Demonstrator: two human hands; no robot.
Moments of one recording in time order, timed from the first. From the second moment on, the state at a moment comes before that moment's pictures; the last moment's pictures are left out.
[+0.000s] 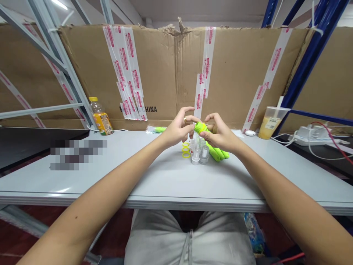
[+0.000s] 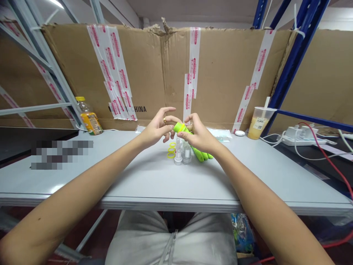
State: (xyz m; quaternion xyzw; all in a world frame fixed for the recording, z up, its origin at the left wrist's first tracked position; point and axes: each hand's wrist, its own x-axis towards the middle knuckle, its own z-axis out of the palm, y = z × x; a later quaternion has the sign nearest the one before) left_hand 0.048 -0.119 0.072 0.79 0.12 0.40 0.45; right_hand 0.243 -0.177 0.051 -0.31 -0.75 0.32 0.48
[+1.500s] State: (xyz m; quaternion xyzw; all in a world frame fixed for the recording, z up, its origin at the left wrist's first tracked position) left_hand 0.055 -0.136 0.070 0.81 0.08 0.39 0.43; right_hand 0.236 -0.193 0.067 -0.30 -0.64 0.55 0.45
